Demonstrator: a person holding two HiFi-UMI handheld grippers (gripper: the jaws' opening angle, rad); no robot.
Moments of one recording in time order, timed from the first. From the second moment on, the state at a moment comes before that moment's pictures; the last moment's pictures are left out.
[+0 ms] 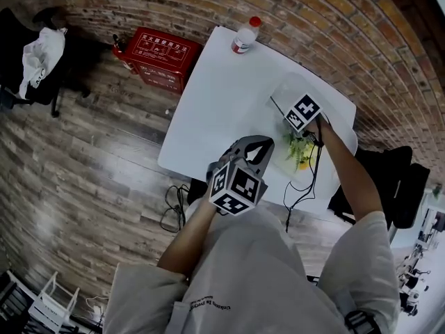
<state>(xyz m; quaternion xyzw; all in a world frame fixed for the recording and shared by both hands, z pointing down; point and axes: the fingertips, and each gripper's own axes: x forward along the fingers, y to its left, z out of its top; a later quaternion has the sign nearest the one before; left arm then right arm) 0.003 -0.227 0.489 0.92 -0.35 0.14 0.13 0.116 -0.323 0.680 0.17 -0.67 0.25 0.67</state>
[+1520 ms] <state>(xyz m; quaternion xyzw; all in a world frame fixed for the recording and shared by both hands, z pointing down) 0.007 -0.230 0.483 0.92 -0.34 0.15 0.15 0.089 -0.302 0.519 0.20 -0.76 0.26 0.57</state>
